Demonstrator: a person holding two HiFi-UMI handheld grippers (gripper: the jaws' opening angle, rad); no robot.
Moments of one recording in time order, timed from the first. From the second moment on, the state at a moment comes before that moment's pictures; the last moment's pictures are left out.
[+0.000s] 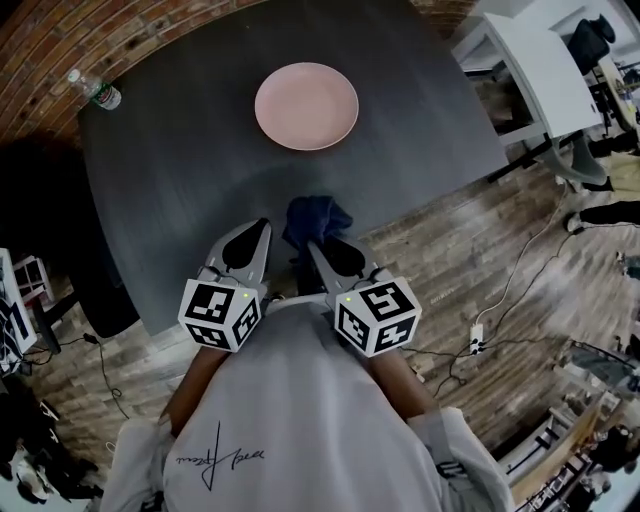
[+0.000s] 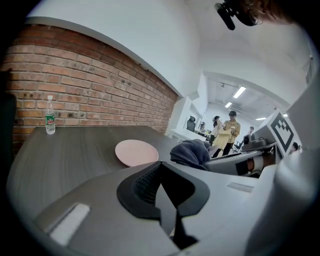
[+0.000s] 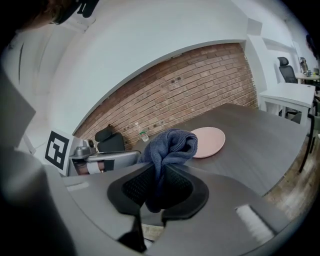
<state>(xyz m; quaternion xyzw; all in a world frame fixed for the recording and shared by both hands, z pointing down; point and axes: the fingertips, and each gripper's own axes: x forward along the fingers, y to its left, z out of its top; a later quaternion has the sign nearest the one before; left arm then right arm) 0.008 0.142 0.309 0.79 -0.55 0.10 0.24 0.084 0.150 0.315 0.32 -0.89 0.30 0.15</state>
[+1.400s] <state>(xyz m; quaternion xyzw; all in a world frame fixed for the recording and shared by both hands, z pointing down) -0.004 0.010 0.365 0.68 -0.65 0.10 0.32 0.093 -0.026 0.373 0.20 -0.90 0.30 0.24</state>
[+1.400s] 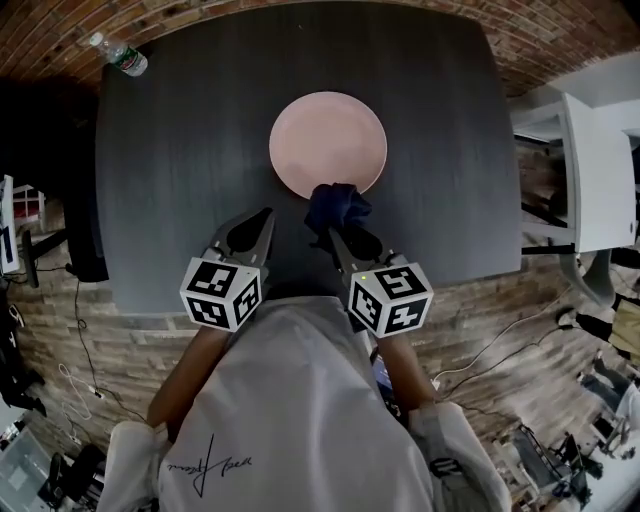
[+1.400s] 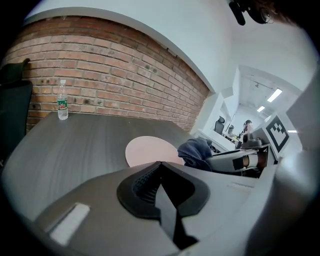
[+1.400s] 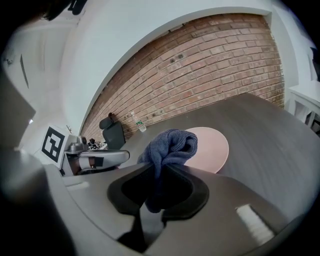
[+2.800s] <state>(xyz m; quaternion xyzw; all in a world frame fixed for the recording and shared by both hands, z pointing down) -0.068 -0.041 0.446 0.61 -0.66 0.06 0.43 0.079 -0.106 0.447 0.22 -0.87 0.27 0.35</state>
